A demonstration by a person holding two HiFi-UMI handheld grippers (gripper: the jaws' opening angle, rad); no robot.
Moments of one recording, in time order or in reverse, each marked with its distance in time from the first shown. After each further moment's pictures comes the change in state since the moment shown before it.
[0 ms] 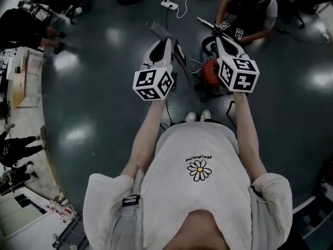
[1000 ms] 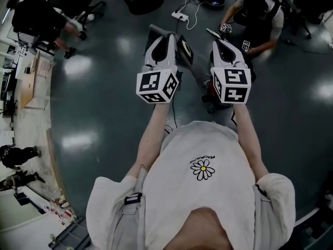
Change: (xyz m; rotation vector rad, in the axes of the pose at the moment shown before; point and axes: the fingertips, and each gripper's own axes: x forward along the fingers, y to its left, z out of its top) left arm -0.005 -0.005 0.074 0.120 -0.172 0.009; right arm -0.004 0.051 0.042 -0.202 -0.132 -0.005
